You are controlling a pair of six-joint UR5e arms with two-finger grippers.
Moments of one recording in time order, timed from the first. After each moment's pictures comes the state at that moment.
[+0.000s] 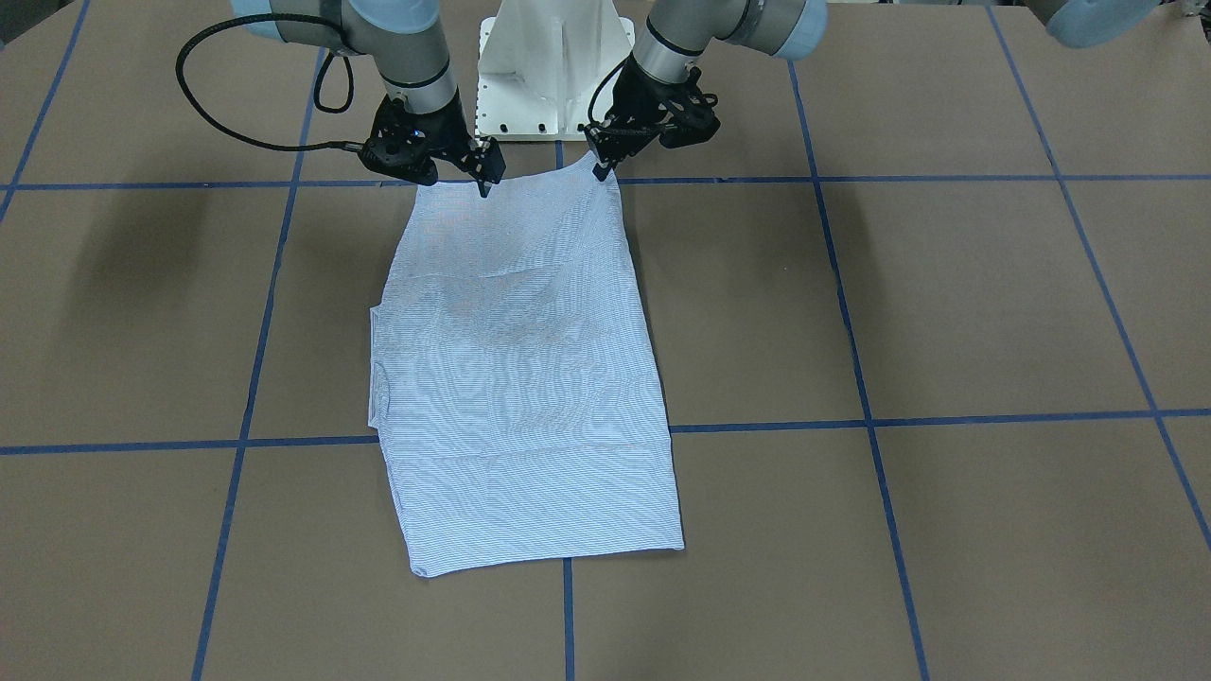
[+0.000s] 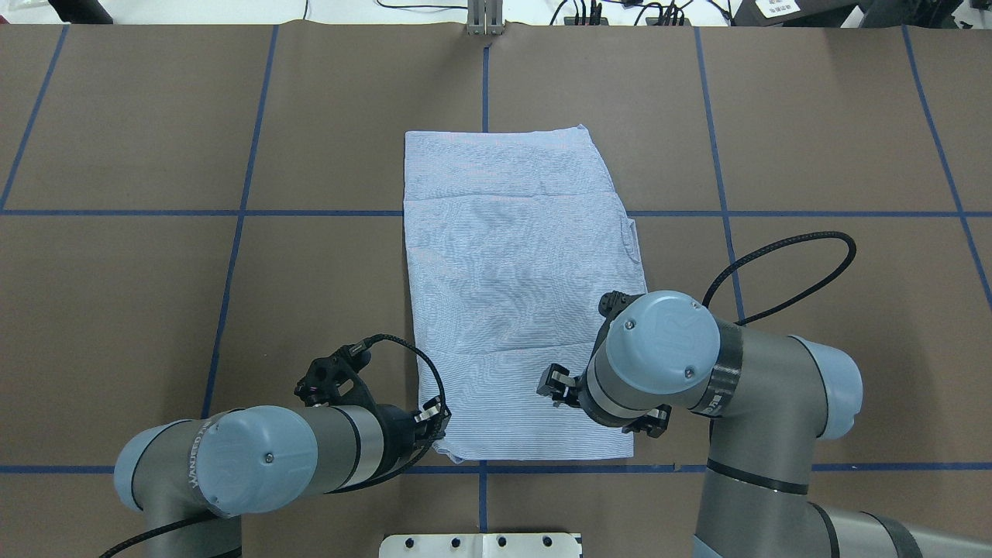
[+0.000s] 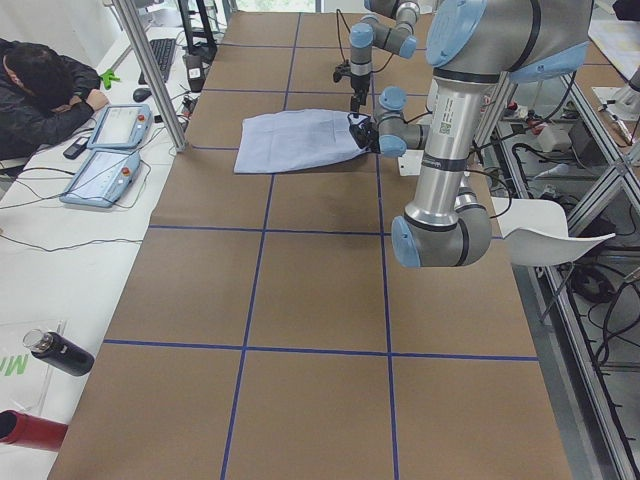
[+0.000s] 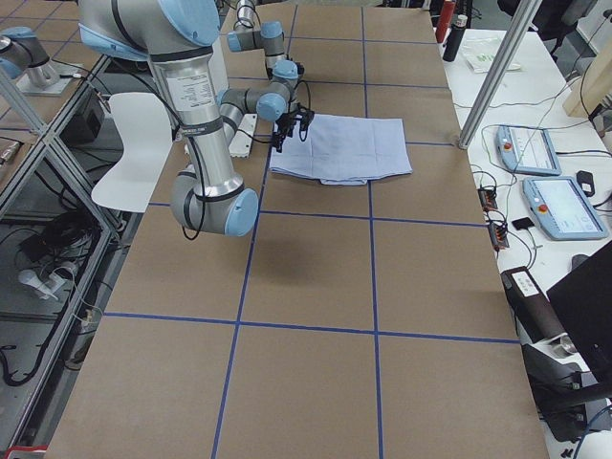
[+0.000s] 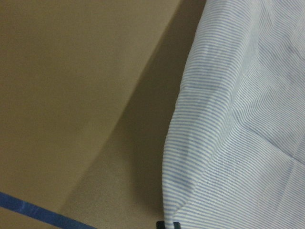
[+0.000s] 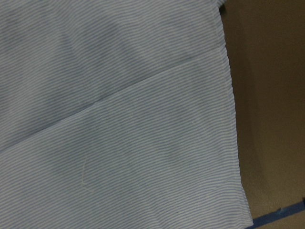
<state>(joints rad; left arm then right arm) -0.19 -1.96 -1.95 -1.98 -1.58 -2.03 0.33 -1.15 2.00 -1.68 1.86 1.72</state>
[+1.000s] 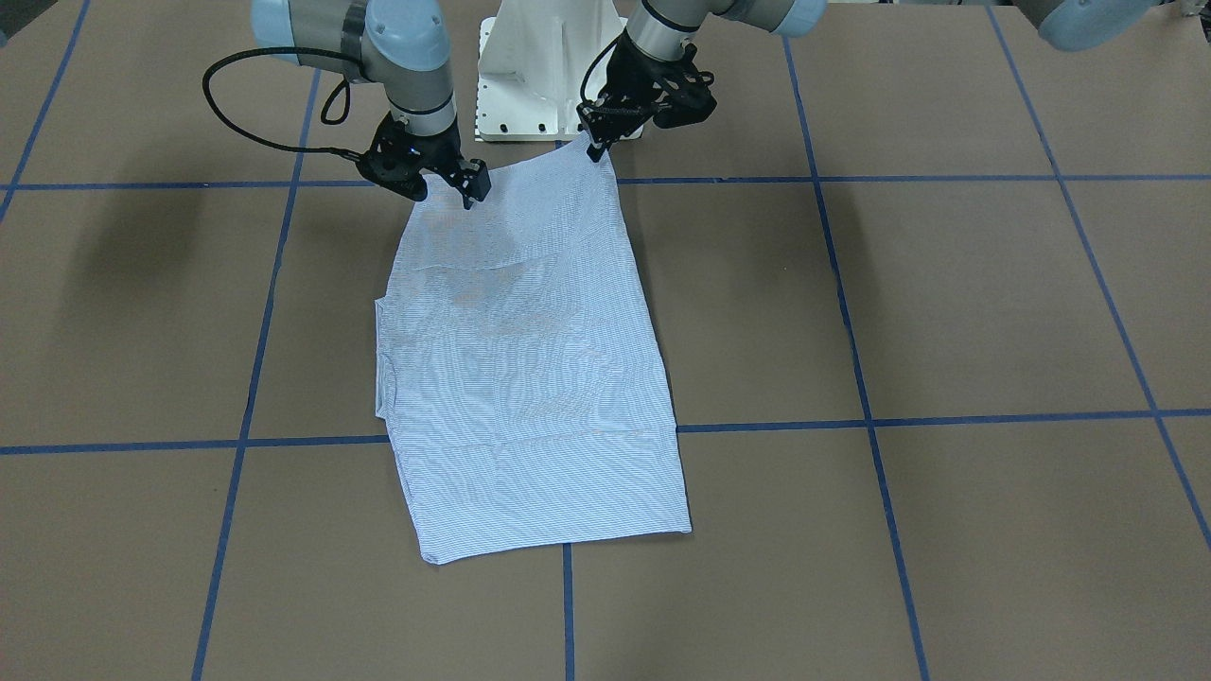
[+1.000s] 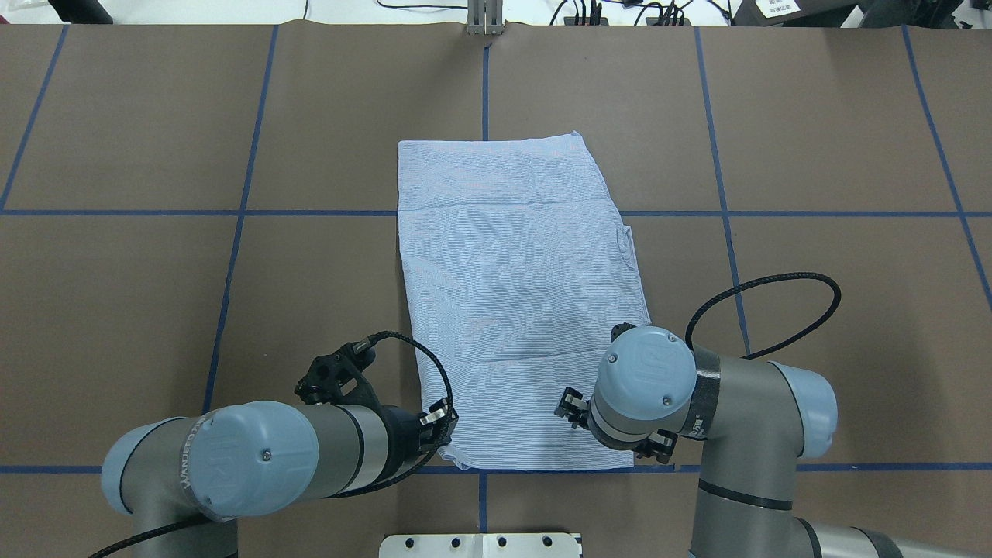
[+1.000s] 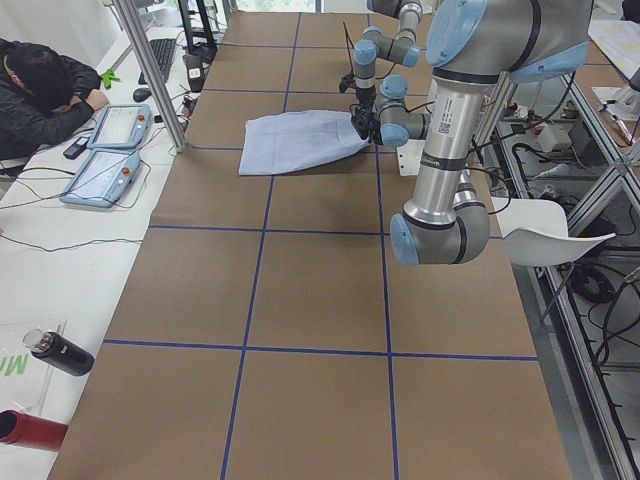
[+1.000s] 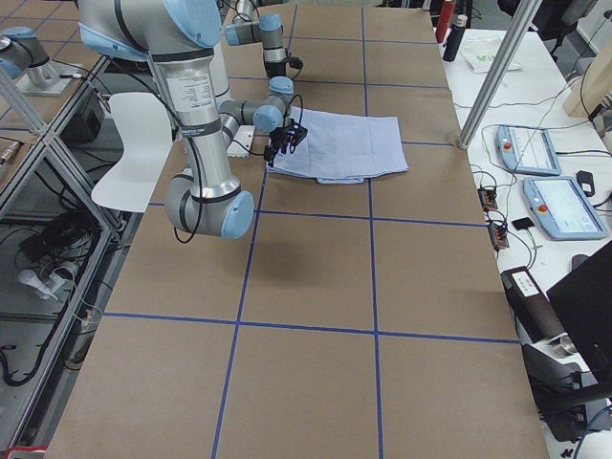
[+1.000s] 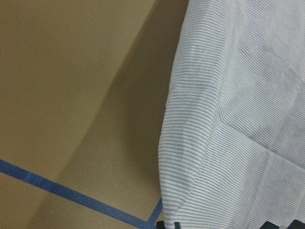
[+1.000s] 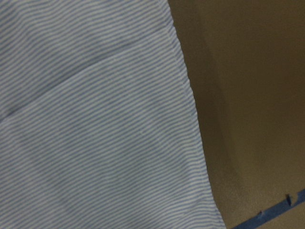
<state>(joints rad) -0.19 -1.98 -2.00 -1.90 -1.61 -2.03 0.28 -1.18 1.94 -1.68 1.85 1.80</state>
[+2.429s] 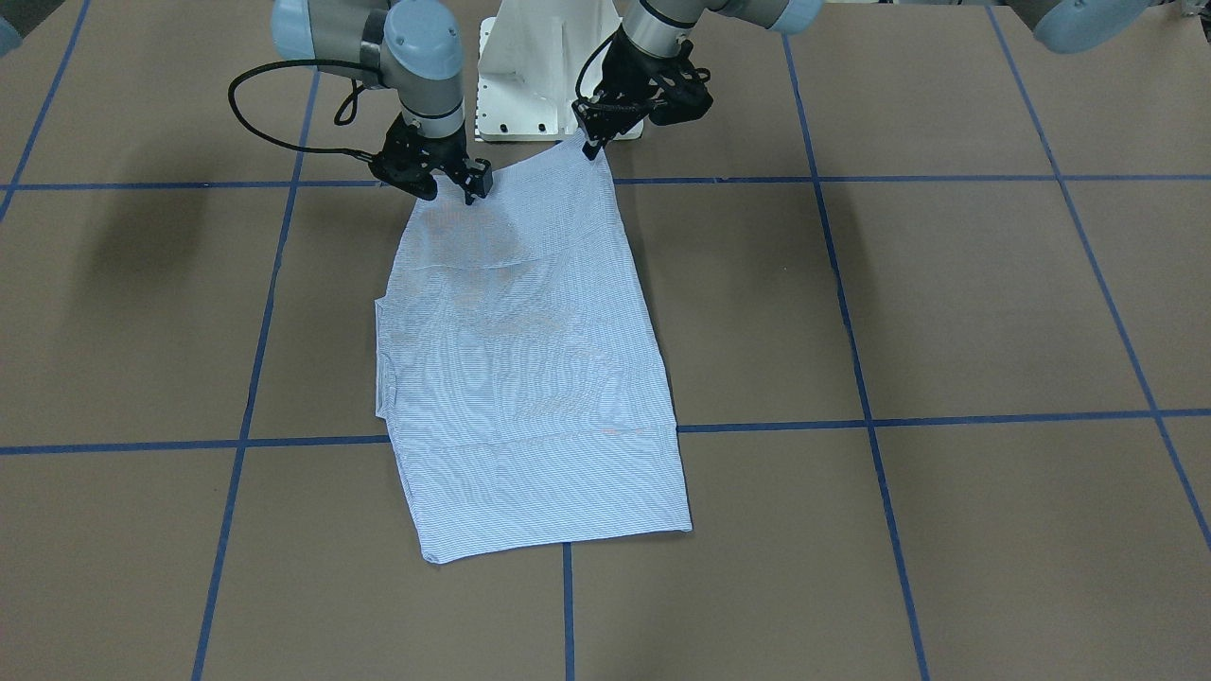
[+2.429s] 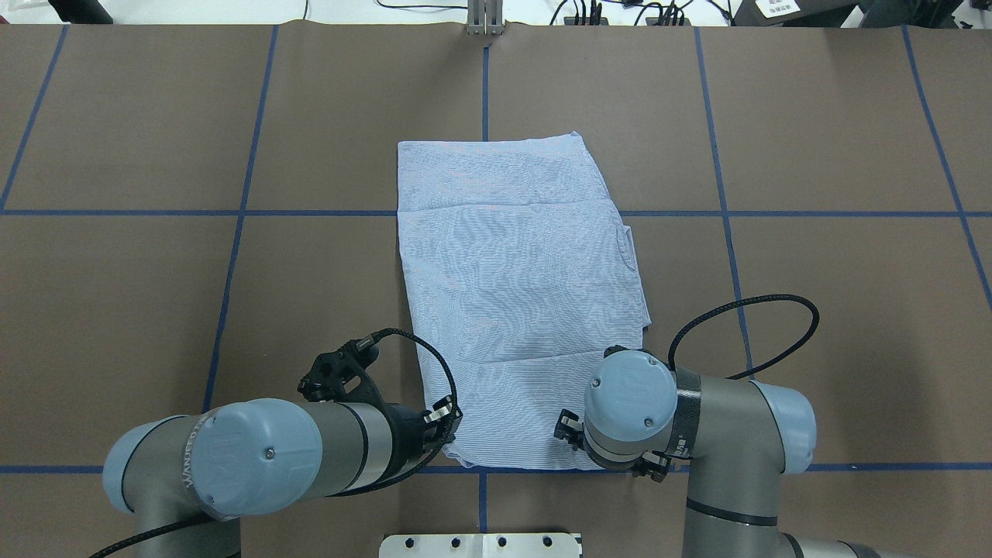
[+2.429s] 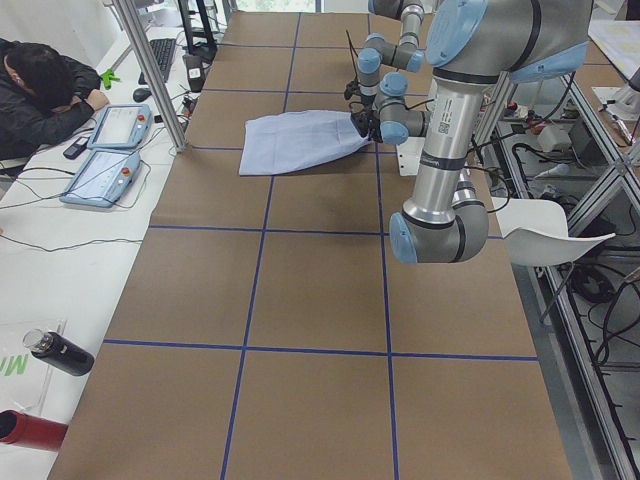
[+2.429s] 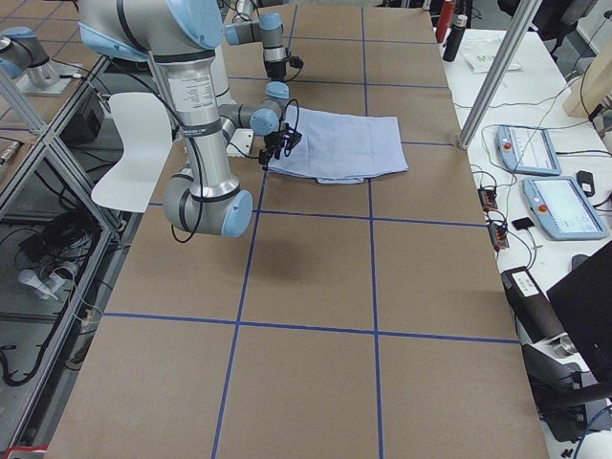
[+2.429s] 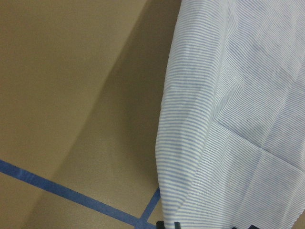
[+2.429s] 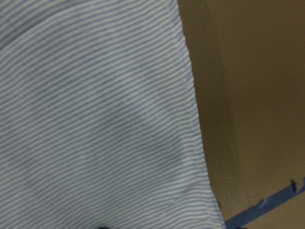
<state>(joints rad) -0.19 -2.00 -2.01 -1.88 -1.61 -2.03 0.25 -1.17 1.90 -1.68 1.85 1.81</state>
